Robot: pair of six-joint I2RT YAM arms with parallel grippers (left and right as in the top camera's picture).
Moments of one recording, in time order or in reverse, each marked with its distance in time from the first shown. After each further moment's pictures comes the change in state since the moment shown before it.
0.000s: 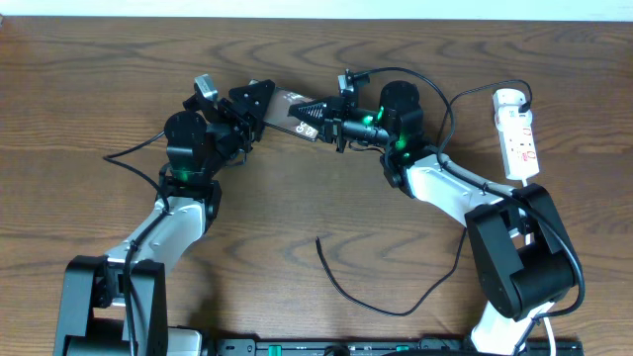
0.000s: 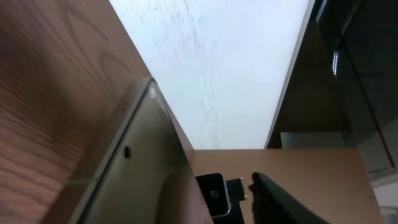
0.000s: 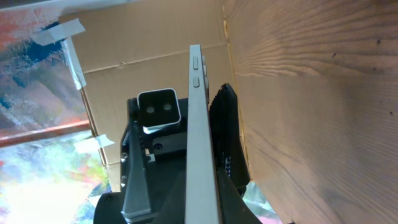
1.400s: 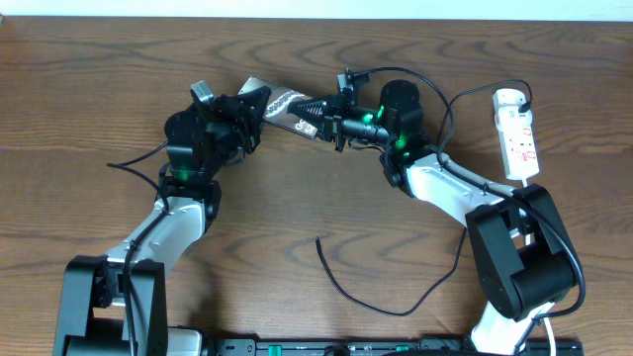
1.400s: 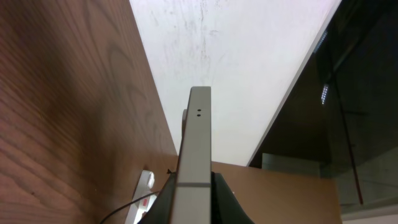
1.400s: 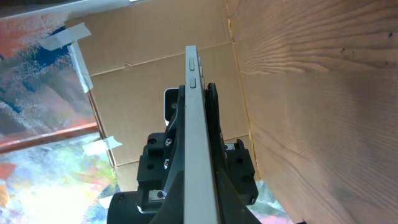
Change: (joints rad) left arm 0.003 0.001 -0.001 -0.024 -0.042 -0.173; right arm 0.001 -0.002 0.006 0.005 0.002 0.045
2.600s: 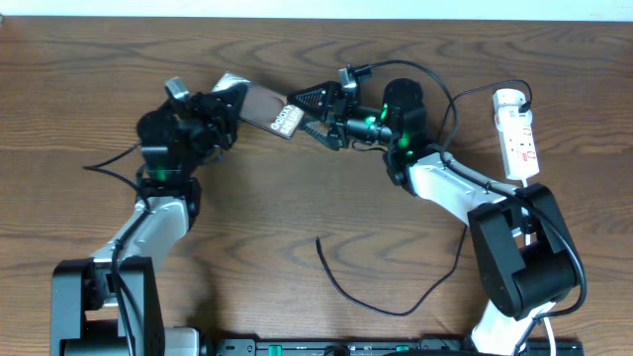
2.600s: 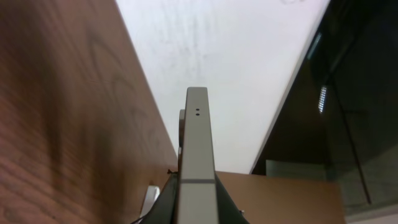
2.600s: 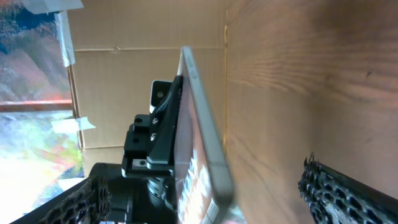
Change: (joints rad) left arm 0.126 0.000 0.000 0.020 0.097 0.064; right arm -0.023 0.000 0.000 -0.013 -0.029 -0.236
